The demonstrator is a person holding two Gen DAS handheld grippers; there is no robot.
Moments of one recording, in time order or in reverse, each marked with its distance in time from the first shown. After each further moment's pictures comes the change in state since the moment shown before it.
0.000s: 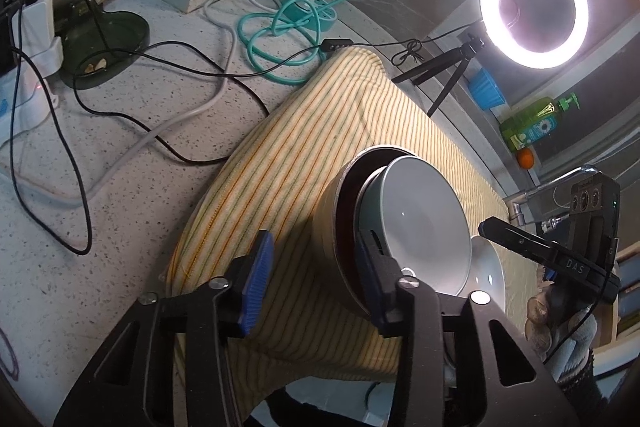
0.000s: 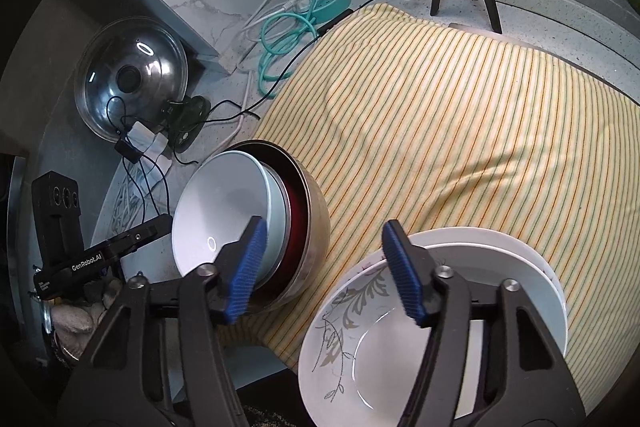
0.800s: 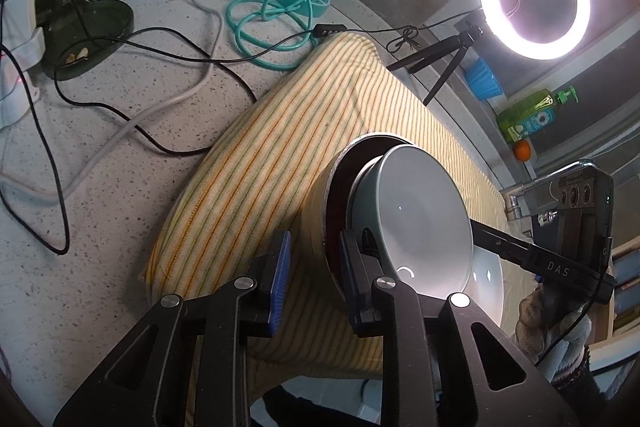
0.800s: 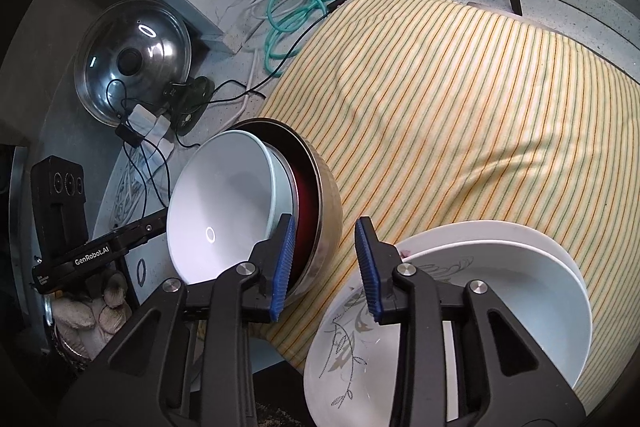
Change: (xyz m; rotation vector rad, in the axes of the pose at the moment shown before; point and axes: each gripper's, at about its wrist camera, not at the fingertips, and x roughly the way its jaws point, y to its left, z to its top) left arm 0.015 -0.003 0.001 0.001 0.039 -0.024; right arm 0.023 0.003 0.001 -0.011 0.064 0.031
